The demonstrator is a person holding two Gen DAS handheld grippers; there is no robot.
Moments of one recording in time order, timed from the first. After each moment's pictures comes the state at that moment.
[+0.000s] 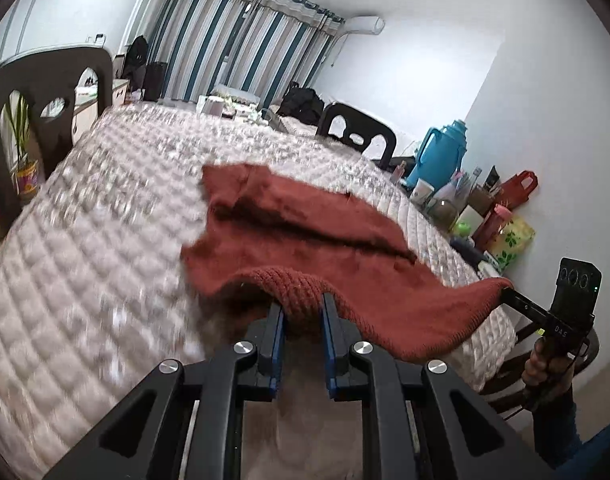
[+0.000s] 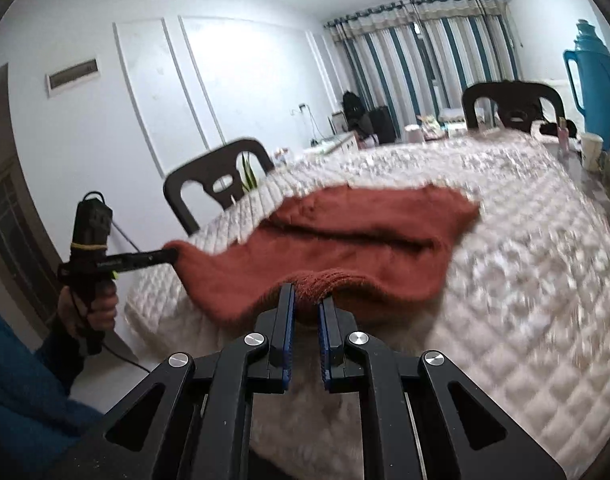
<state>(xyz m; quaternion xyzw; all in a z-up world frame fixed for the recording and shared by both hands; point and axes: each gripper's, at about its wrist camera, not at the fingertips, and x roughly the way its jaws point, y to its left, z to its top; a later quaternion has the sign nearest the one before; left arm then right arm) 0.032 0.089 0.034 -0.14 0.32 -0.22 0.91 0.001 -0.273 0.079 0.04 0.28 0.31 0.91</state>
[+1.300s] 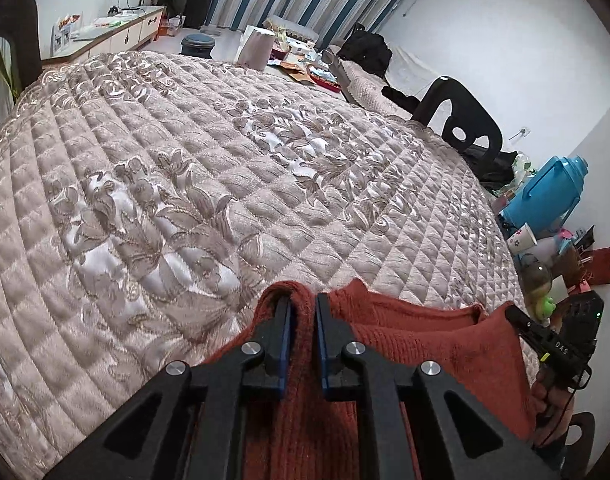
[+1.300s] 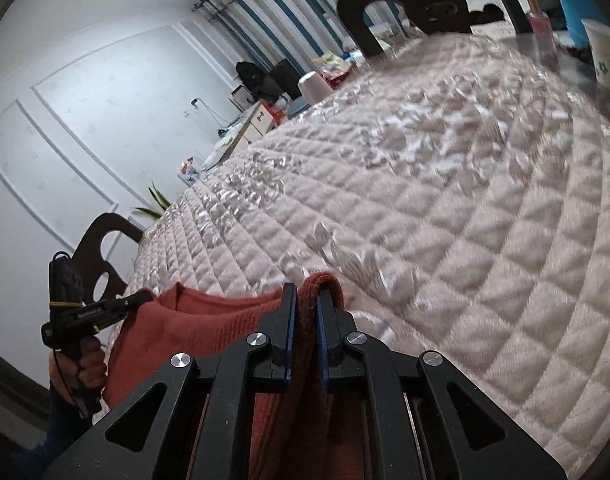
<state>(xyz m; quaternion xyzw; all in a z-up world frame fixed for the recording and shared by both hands) 0.358 0.052 -0.012 -0.17 0.47 -0.14 0.85 0.320 -0.321 0.029 0.18 0.41 0.18 0.87</state>
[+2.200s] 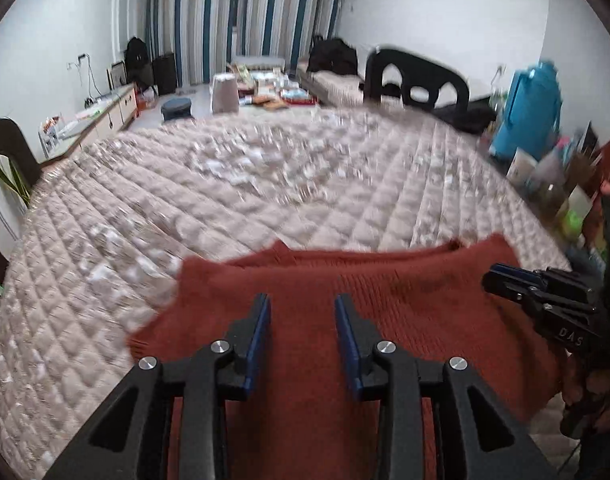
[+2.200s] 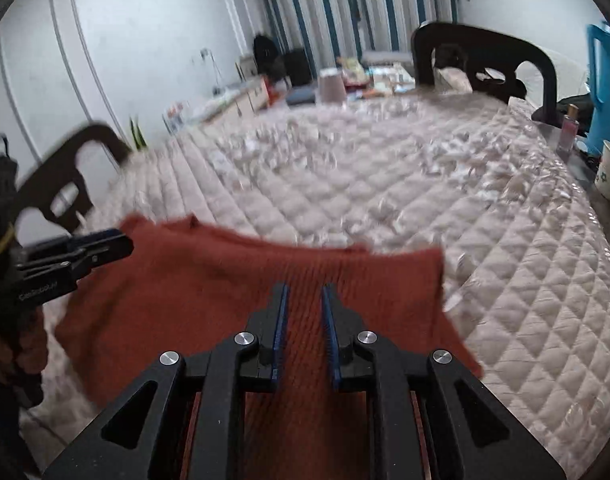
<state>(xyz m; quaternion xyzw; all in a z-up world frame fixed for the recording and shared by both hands) 0.299 -0.029 0.007 0.00 0.42 -0.13 0.90 0.282 -0.226 0.037 -0.02 0.42 0.14 0.90</state>
